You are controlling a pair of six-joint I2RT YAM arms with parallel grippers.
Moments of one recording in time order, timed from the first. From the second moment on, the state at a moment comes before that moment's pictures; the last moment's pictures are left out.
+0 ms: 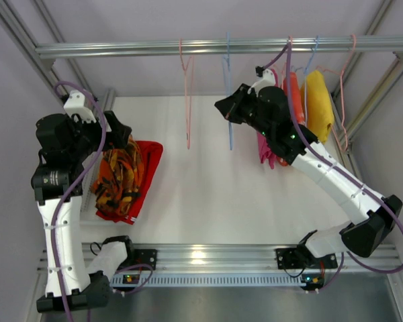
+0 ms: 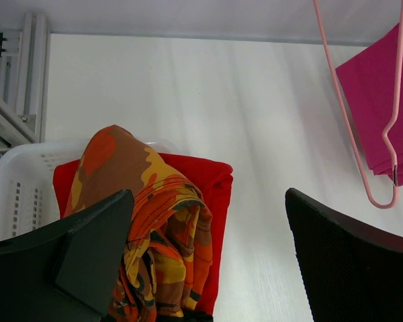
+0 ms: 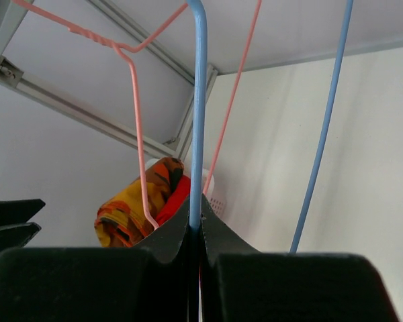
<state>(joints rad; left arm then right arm) 0.13 0.97 1.44 -0.80 0.35 -0.12 0.69 1.39 1.48 -0.22 0.09 0.71</state>
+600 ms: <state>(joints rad) 0.13 0.94 1.41 -0.79 0.38 -0.14 0.68 1.42 1.48 -0.12 0.08 0.68</state>
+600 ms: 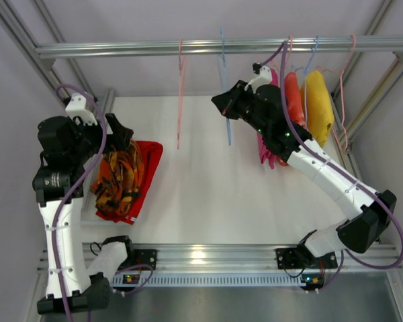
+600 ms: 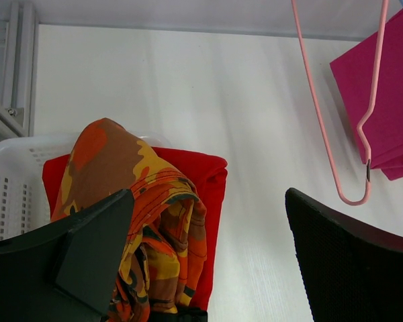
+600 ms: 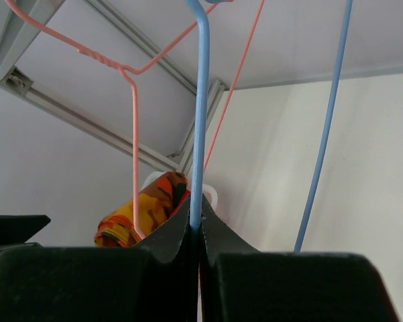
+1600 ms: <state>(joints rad) 0.13 1.14 1.52 -0.88 0.41 0.03 0.66 1.12 1.32 -0.13 0.06 0.48</state>
